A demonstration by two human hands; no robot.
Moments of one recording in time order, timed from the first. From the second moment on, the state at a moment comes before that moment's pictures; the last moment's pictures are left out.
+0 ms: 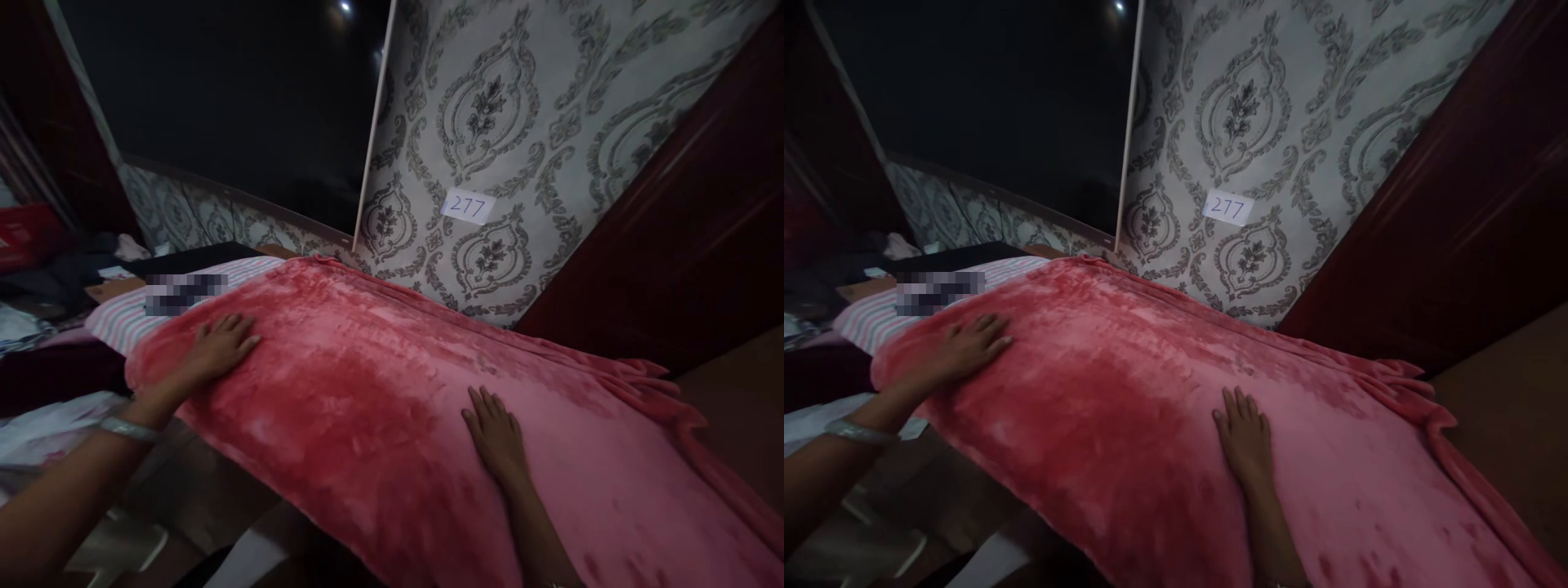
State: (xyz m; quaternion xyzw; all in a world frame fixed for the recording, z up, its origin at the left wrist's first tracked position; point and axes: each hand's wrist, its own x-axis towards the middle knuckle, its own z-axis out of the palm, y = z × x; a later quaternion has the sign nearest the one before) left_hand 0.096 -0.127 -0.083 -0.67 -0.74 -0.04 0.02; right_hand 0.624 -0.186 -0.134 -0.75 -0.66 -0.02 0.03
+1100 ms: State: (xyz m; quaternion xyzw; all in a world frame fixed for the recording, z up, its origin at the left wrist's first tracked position) left_hand 0.149 -0.093 -0.109 -0.77 -0.62 -0.11 0.01; right_hand 0.468 -0.234 -0.087 -0.40 -0.91 0.10 0.03
